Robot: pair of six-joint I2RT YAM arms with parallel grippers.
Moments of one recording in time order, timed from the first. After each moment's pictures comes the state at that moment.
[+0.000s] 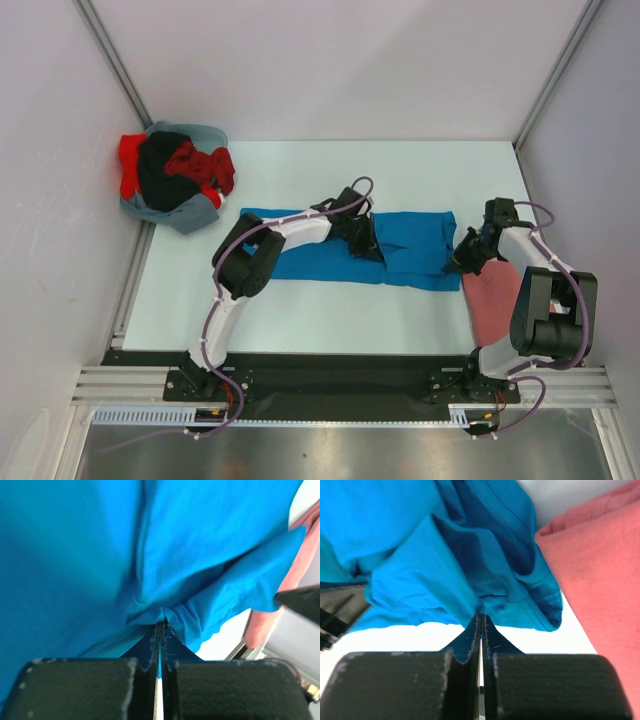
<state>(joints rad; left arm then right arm) -0.71 2.28 1.63 -0.28 0.47 -0.82 -0.14 1.51 0.92 -0.65 -0.30 0.54</state>
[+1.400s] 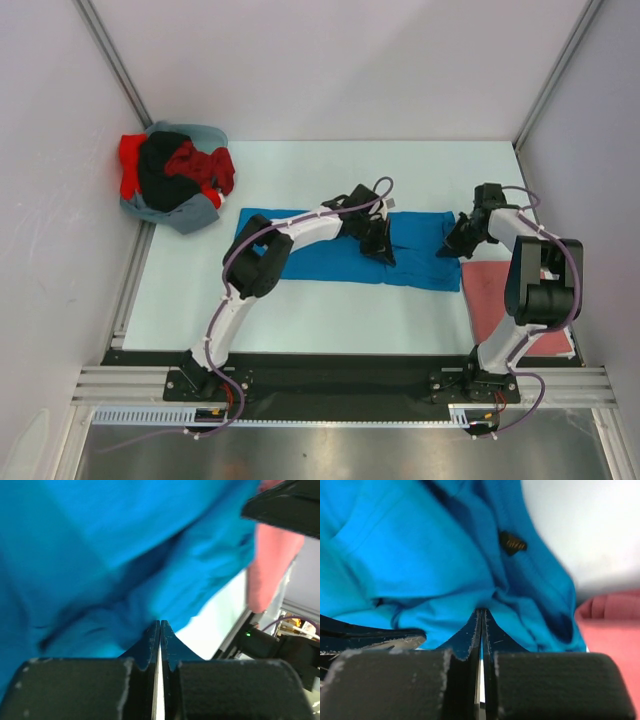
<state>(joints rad) -0.75 2.34 1.79 -0.37 0.61 -0.63 -0.10 1.70 1.08 -0.58 -0.28 0.55</state>
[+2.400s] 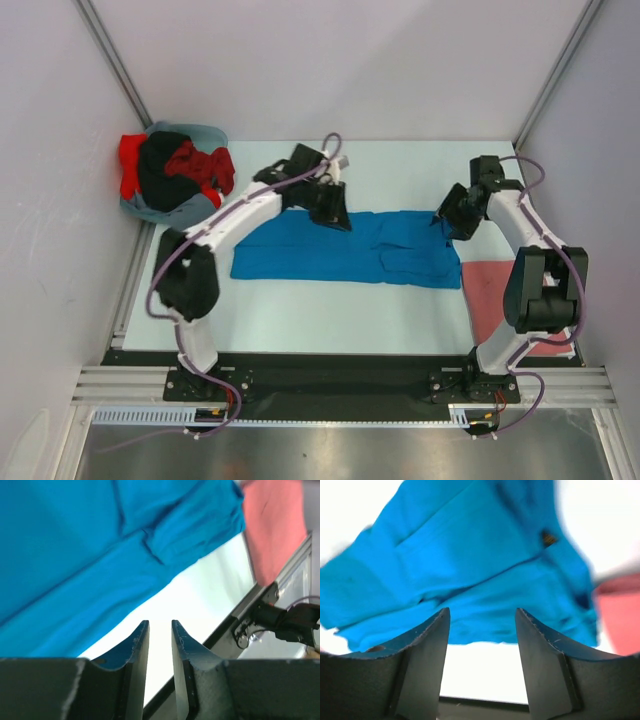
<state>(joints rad) -0.60 1.93 1.66 -0.67 0.50 -0.37 -0.03 1.69 1.30 -0.73 -0.16 0.58</state>
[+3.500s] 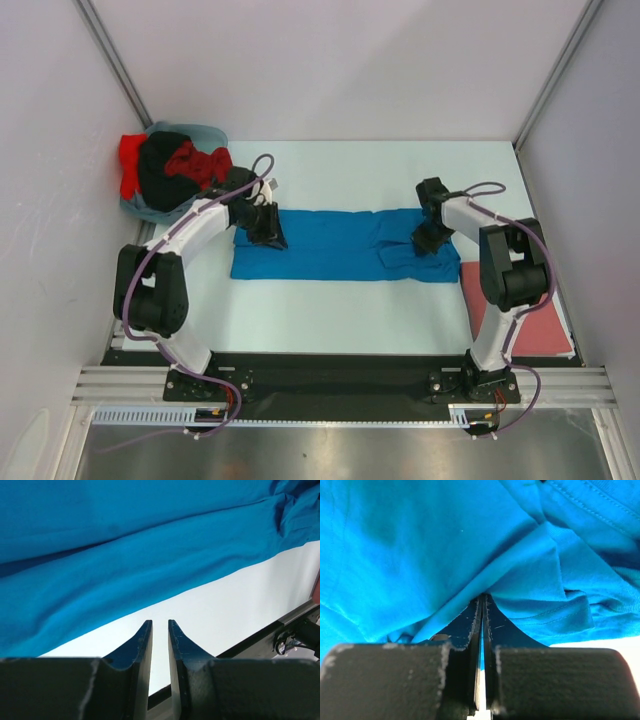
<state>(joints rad) -0.26 1.67 1.24 -0.70 0.43 -0.29 0.21 1.86 1.21 -0.67 0.16 1.03</state>
